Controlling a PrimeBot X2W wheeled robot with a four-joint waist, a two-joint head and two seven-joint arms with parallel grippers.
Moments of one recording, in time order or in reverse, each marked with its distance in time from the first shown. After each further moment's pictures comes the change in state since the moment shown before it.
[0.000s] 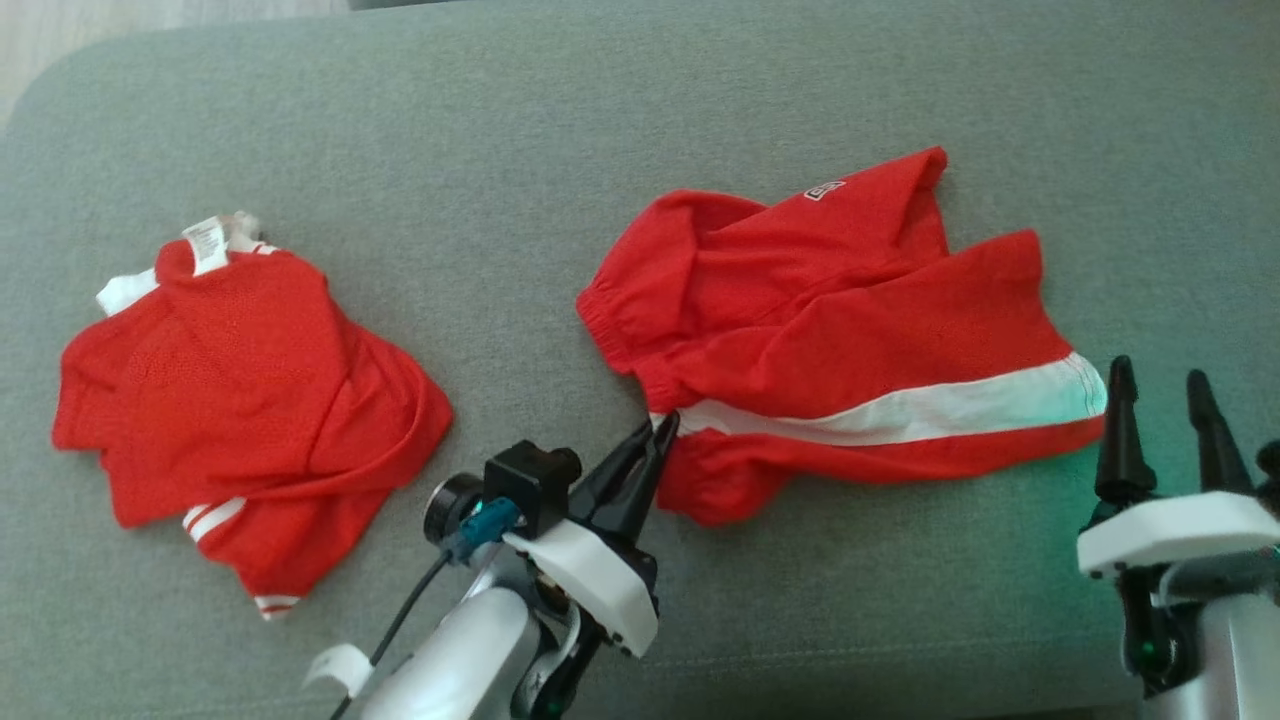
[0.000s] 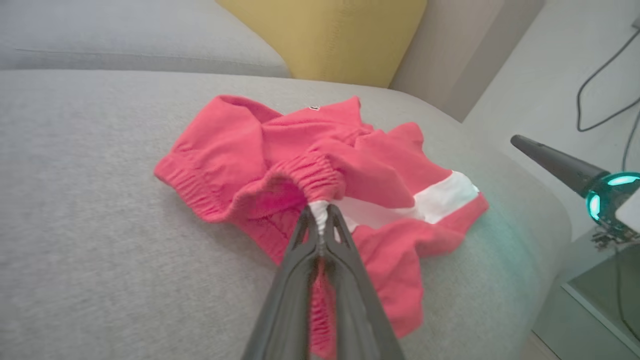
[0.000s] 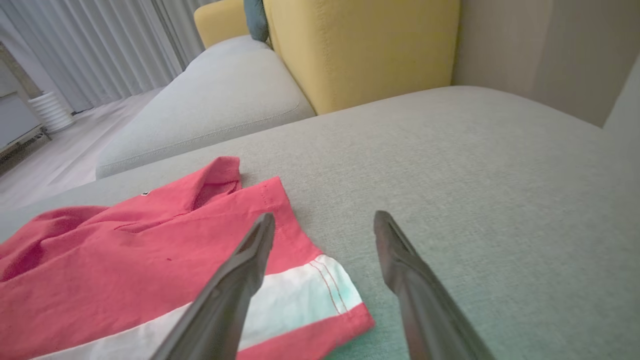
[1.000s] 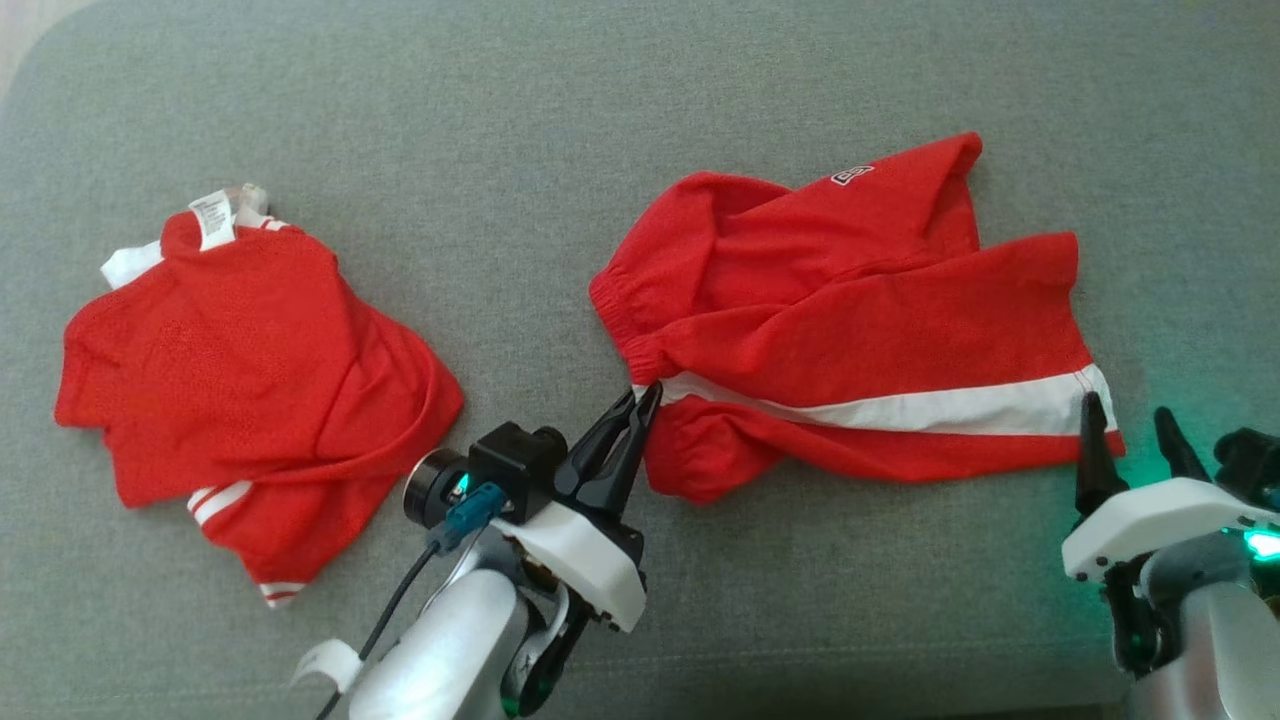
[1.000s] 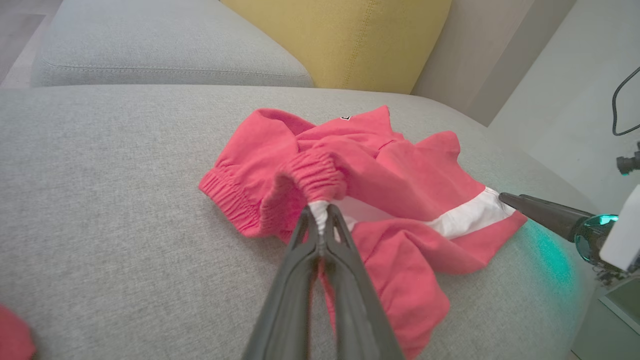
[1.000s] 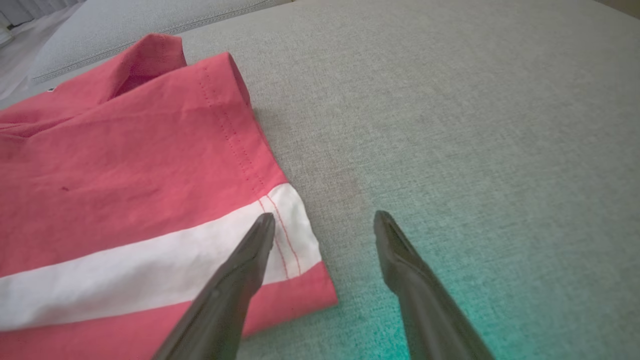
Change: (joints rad) left arm -0.007 0.000 0.057 -0.029 0.073 0.011 -0.002; right arm -0.087 0.000 -0.052 0.204 -0.080 0.000 0.112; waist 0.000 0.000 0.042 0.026
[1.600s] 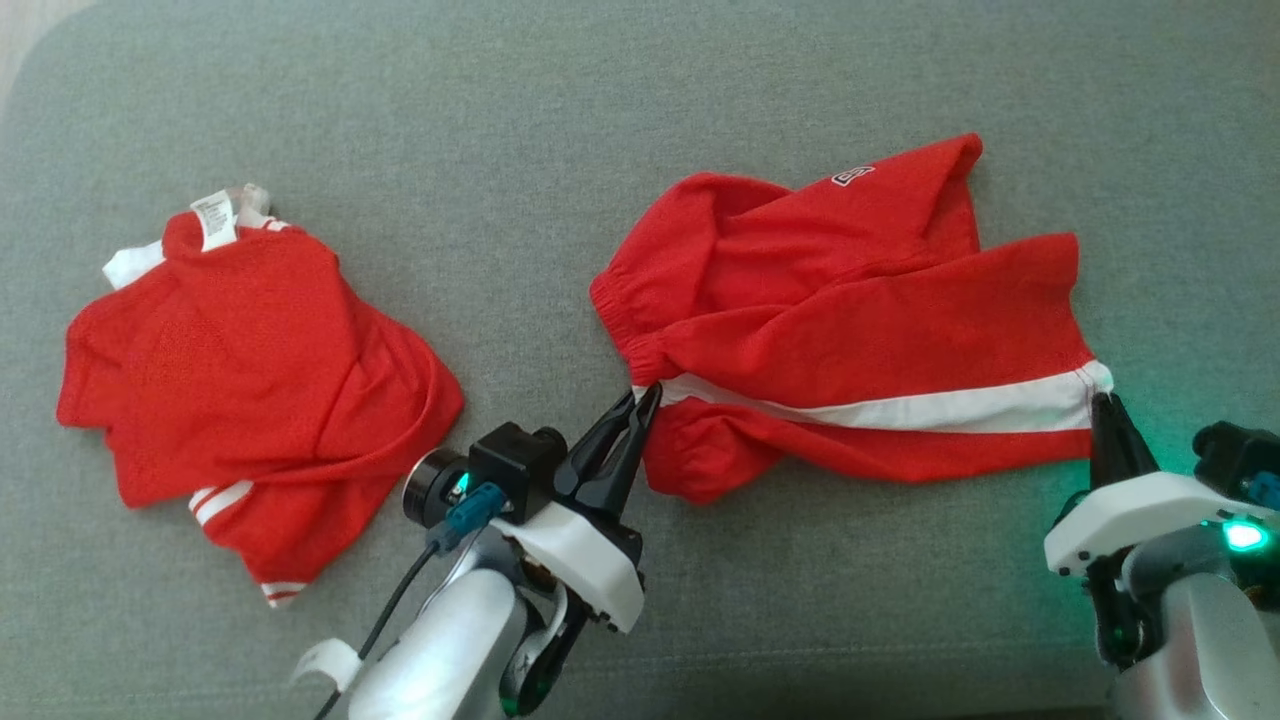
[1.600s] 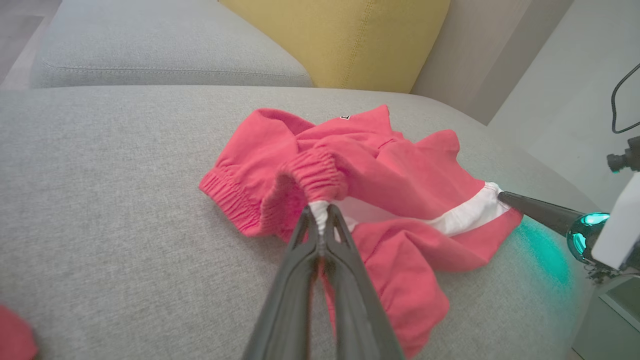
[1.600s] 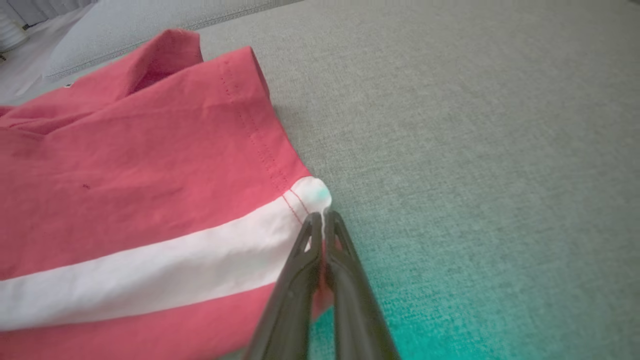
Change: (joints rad) left arm 0.000 -0.001 0.004 0.005 0.009 -0.009 0.000; right arm -0.027 0.000 0.031 0.048 0.006 0.000 -0.021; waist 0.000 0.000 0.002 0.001
